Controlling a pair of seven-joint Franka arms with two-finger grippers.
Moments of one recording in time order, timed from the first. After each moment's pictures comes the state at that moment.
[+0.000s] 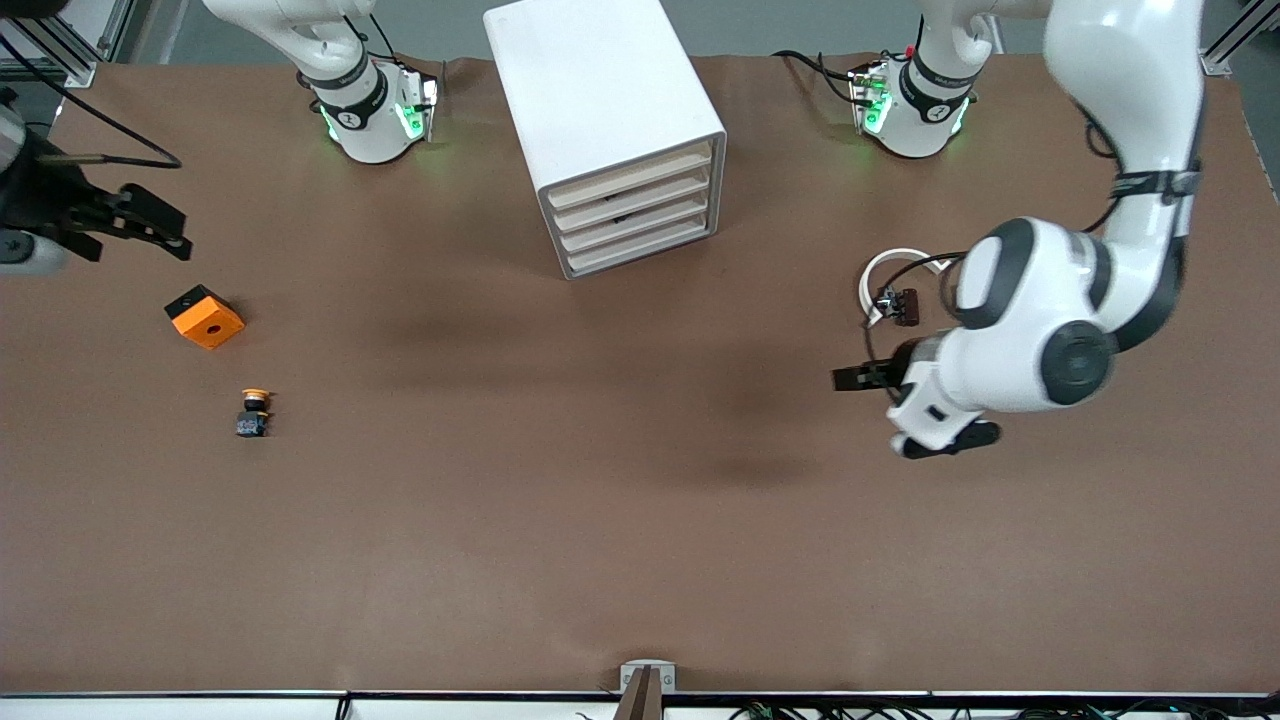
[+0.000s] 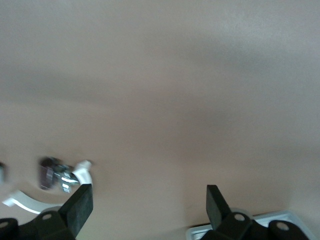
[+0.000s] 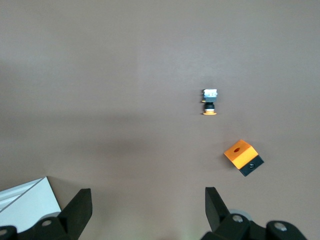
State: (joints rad) left arm -0.20 0.50 -0.15 -1.52 -0.18 1.76 -0.54; right arm 0.05 -0.02 0.01 -1.58 0.00 1.51 0.03
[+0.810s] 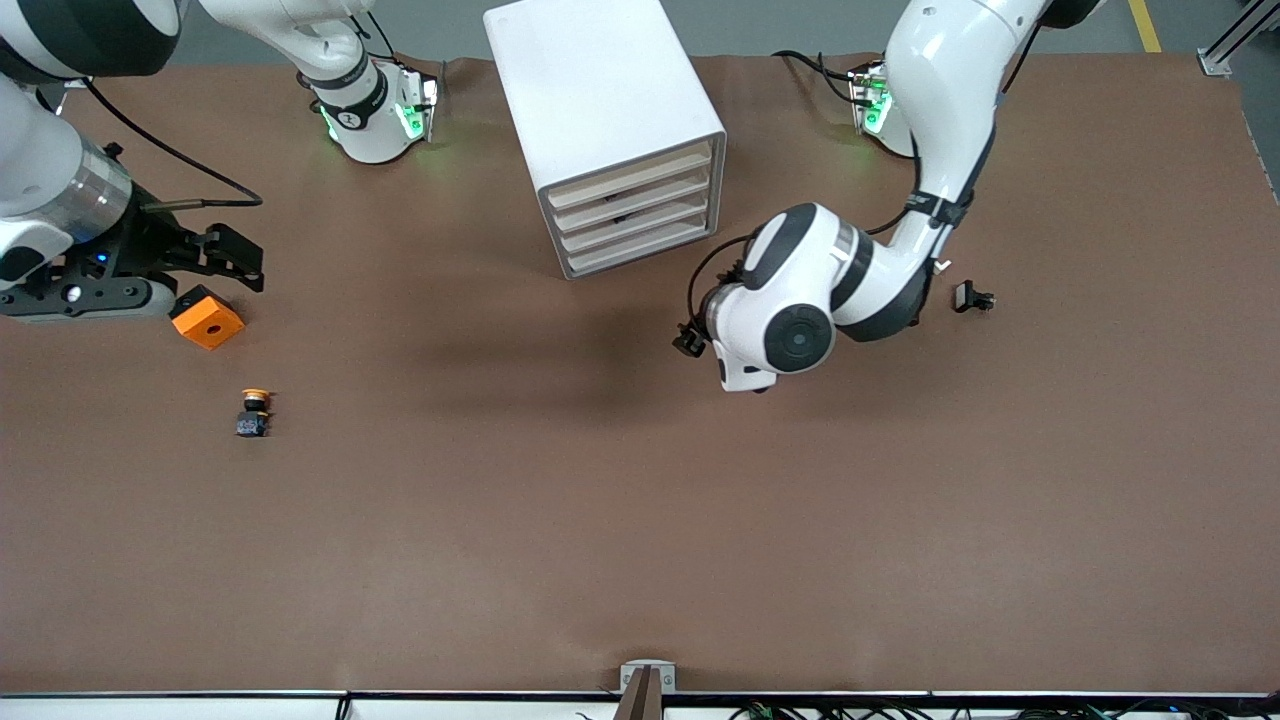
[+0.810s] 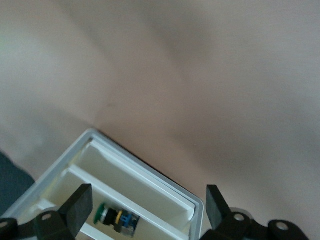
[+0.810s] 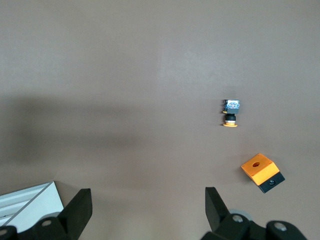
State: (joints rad) left arm -0.50 0.62 -0.16 -1.49 -0.39 1.74 -1.56; right arm 0.14 0.04 0.01 -1.58 0.00 1.57 0.08
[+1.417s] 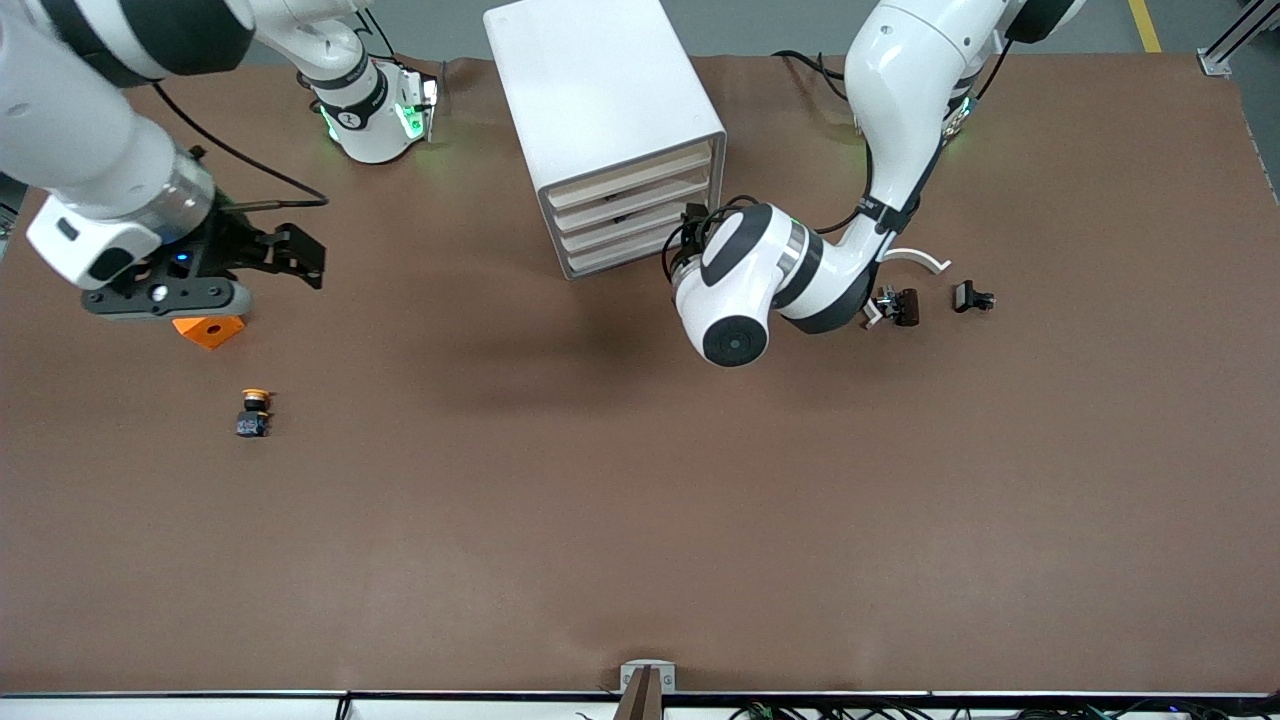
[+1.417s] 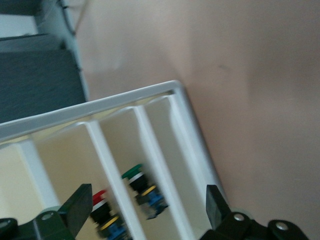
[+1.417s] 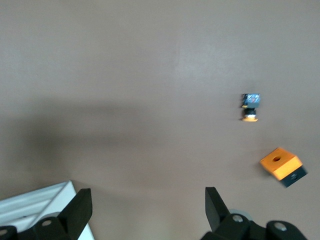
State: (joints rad) left arm -0.54 0.67 -0.15 -1.49 -0.56 1.51 -2.04; right arm 0.26 0.06 0.01 -1.58 0.00 1.57 0.25
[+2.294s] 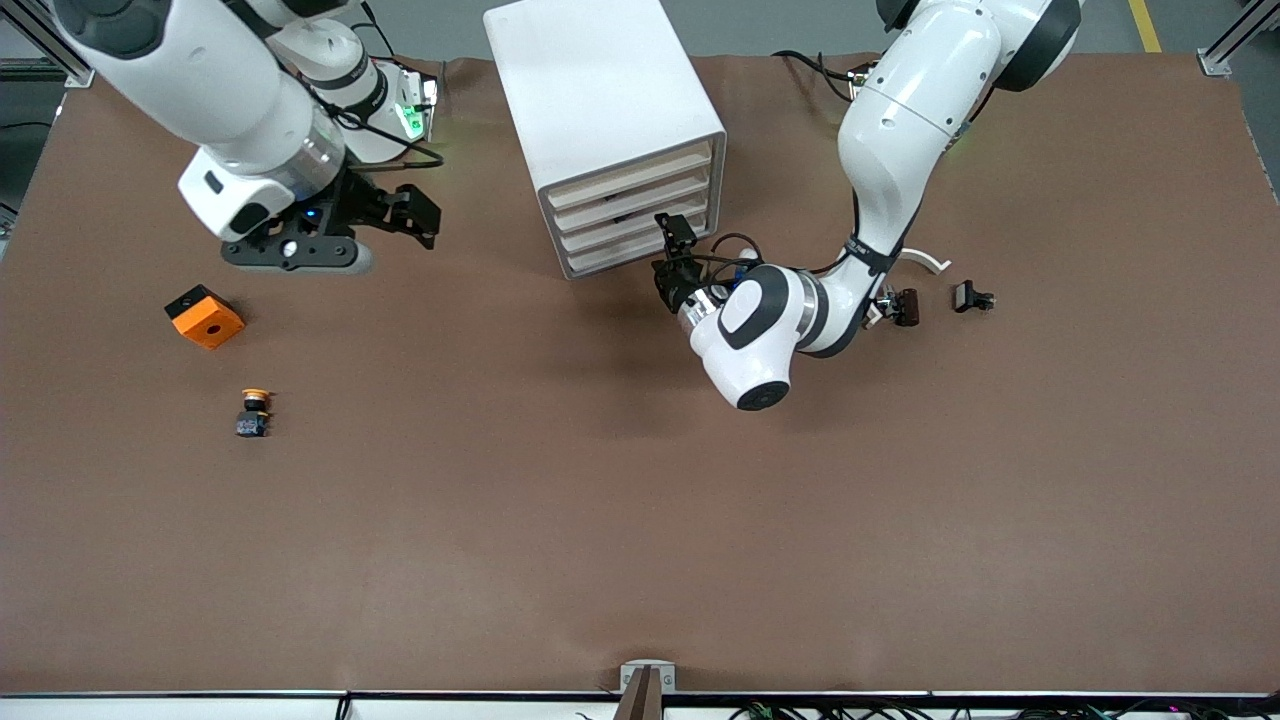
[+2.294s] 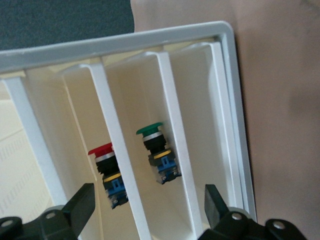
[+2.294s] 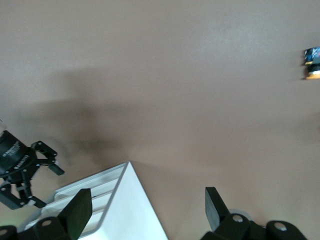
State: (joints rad) left arm -0.51 0.82 -0.14 -1.47 -0.87 1.48 -2.11; right arm 0.44 0.06 0.01 -1.57 0.11 1.55 0.53
